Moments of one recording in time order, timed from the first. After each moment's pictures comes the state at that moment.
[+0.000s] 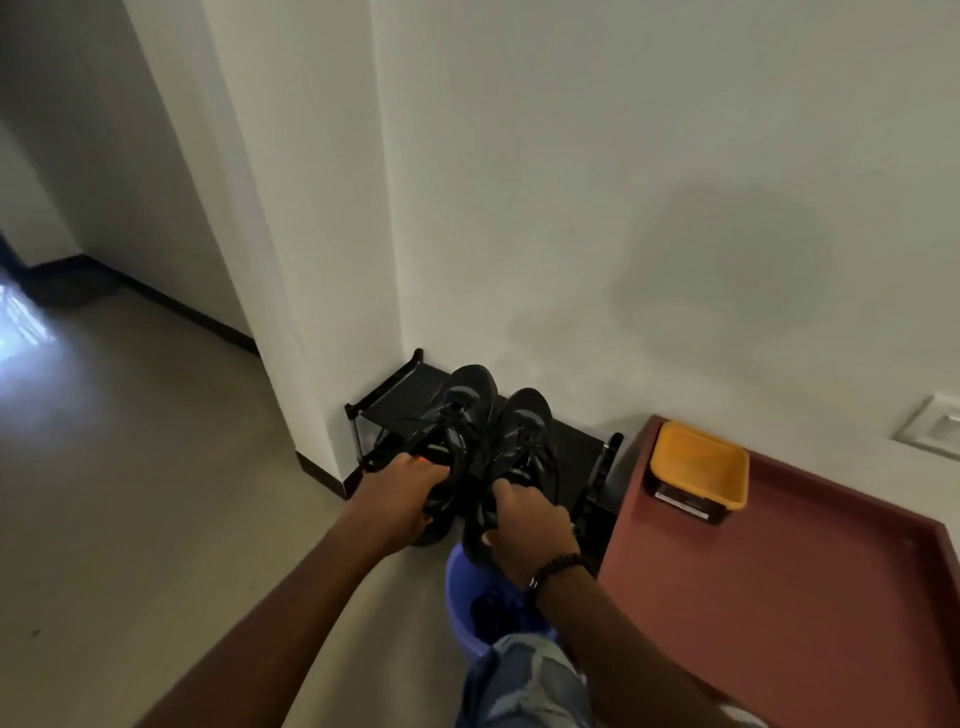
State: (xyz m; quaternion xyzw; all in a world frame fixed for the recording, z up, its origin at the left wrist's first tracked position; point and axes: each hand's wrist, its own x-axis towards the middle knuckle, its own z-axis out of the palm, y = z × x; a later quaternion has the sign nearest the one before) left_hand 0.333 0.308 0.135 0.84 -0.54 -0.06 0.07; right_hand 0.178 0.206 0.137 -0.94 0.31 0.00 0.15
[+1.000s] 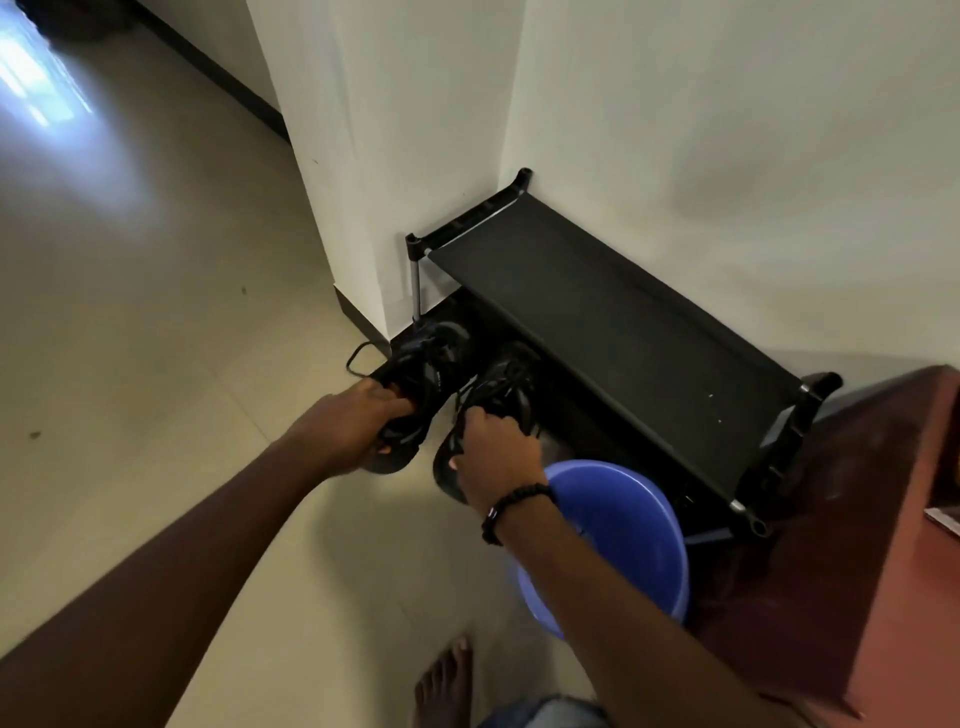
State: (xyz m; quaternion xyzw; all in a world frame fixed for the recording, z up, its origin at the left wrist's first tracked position) left_hand 0.523 0.346 -0.087 0.86 -0.49 -0.16 0.02; right_hand 0.382 0.209 -0.073 -0.95 0.24 0.11 0.17
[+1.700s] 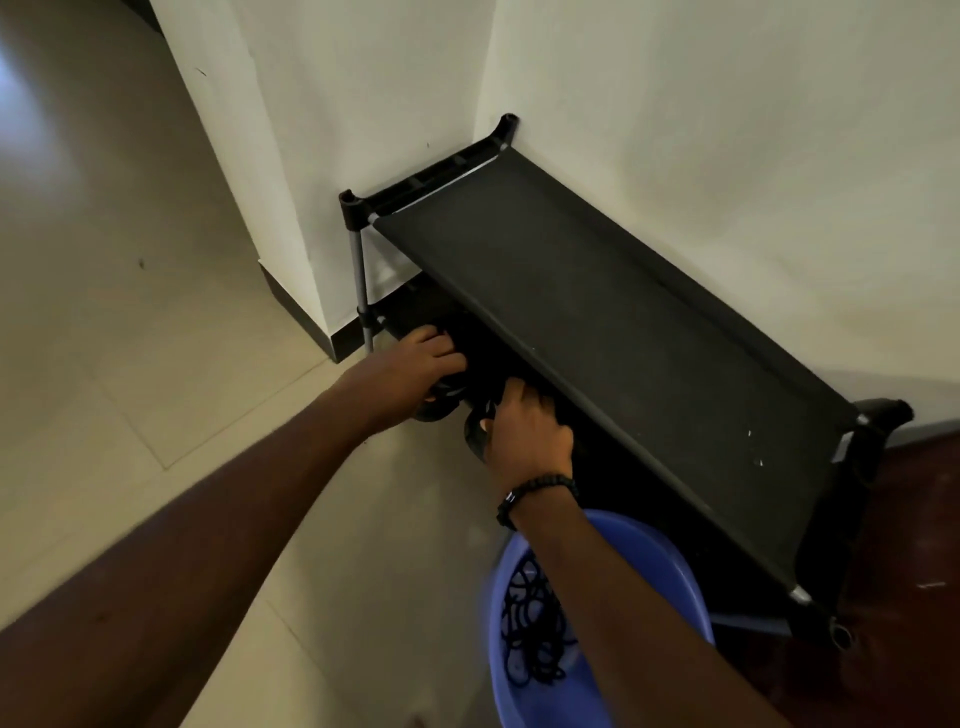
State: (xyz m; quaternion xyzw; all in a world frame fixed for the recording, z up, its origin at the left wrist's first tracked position) left_hand 0.594 0.189 -0.202 0.81 -0.57 -0.09 0.05; right_hand 0.444 0.096 -0.197 -0.93 0.35 0.07 0.03
